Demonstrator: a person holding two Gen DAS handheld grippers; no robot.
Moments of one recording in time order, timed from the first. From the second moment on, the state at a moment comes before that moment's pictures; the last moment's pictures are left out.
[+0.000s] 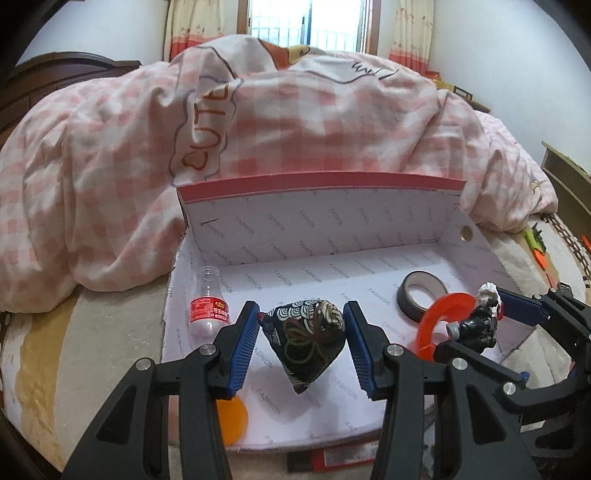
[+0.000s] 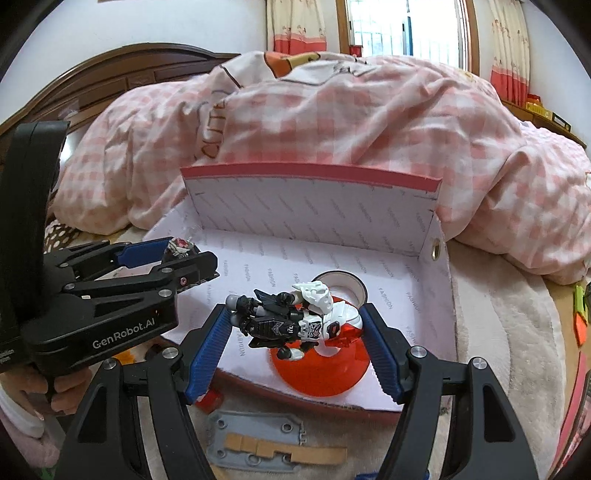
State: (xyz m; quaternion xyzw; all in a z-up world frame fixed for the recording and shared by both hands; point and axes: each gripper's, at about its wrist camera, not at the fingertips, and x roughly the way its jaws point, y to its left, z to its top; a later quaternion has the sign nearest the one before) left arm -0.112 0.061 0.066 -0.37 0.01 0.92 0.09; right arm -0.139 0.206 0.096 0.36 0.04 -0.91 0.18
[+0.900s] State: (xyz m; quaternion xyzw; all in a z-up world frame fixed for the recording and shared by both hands) left arm -0.124 0.061 0.047 -0.40 0.00 0.91 0.08; right arm -0.155 0.198 0.076 0.37 0.05 -0.91 0.16
